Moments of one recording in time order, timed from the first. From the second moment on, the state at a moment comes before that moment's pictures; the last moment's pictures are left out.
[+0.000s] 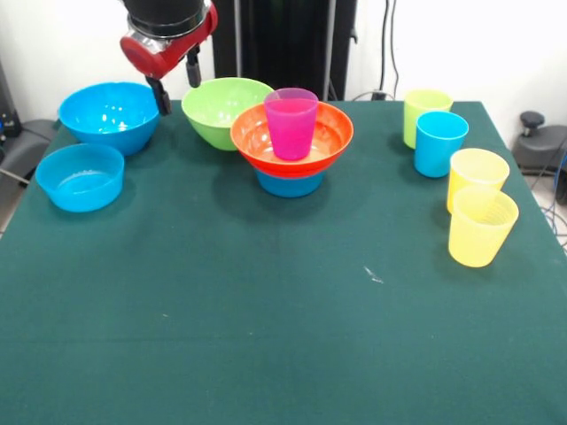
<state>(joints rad) -0.94 -0.69 0.81 1.67 -0.69 1.24 0.91</state>
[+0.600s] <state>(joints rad) -0.94 -0.66 0.81 1.67 -0.70 1.24 0.91</state>
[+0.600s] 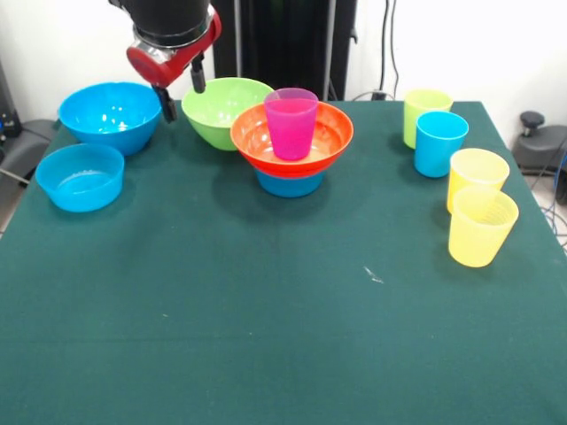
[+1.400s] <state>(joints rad) -0.94 -0.62 0.80 1.67 -0.73 1.24 0.91</state>
